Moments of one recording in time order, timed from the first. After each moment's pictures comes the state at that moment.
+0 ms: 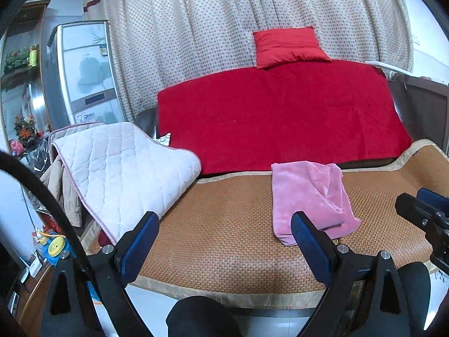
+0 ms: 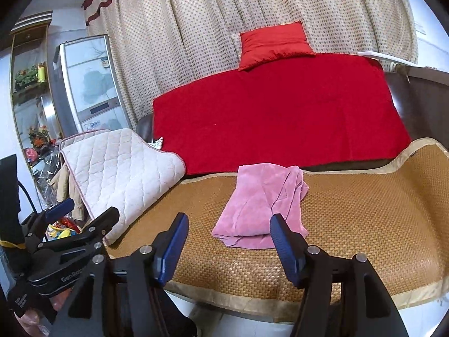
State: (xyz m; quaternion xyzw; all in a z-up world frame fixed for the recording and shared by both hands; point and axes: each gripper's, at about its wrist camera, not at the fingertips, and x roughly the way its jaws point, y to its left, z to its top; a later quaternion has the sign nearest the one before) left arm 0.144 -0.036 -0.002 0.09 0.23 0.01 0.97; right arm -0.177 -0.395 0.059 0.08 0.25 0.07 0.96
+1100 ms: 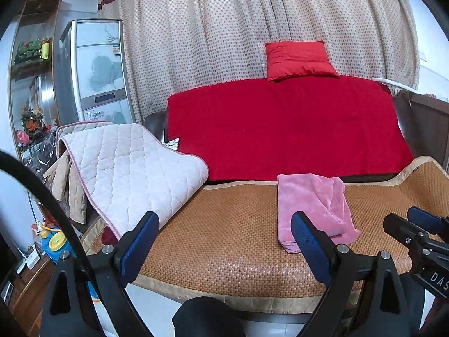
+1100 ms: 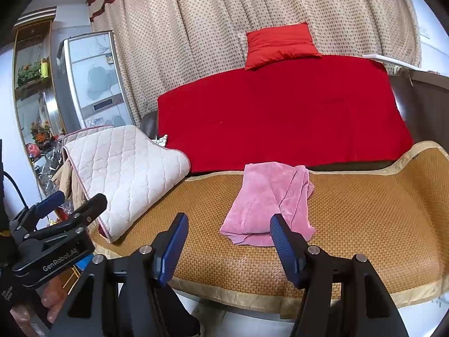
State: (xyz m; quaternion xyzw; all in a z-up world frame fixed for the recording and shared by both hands) left arm 0.127 -0.013 0.014 0.06 0.21 0.02 0.98; right arm -0.182 -0.374 0.060 0.07 0.25 0.07 0.96
